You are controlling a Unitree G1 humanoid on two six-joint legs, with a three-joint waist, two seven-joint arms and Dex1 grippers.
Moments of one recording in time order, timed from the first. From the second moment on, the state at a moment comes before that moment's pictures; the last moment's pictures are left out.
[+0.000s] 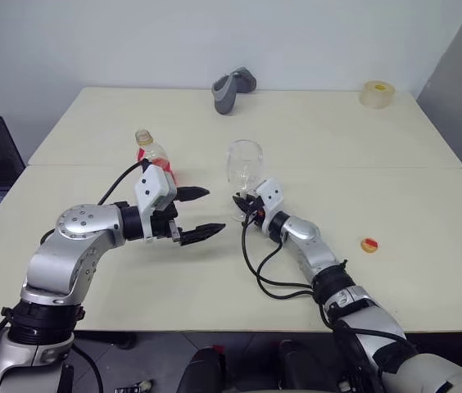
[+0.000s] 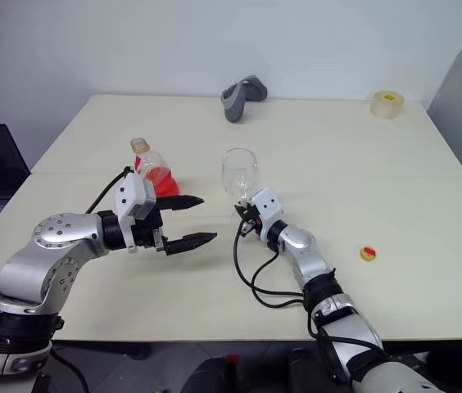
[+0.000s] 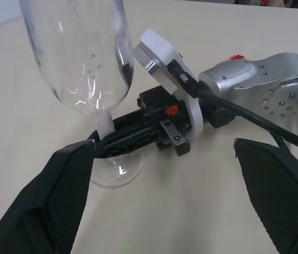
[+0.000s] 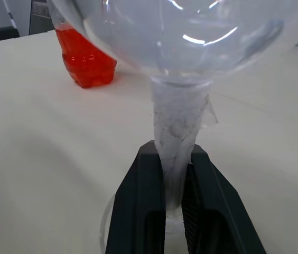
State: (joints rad) left arm -0.36 0.73 0.03 -0.25 -0.47 0.52 -0.99; right arm -0.73 0.02 0.14 0.86 0.05 -0.24 0.52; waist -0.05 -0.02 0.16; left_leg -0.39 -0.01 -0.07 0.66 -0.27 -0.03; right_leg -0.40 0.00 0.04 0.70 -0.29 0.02
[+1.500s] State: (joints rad) left arm -0.35 0.35 0.15 0.11 -0.13 0.27 -0.23; right arm -0.22 -0.39 0.10 -0.51 0.37 0.55 0.67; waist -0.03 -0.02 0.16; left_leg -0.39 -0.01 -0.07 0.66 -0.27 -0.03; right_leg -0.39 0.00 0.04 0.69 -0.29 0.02
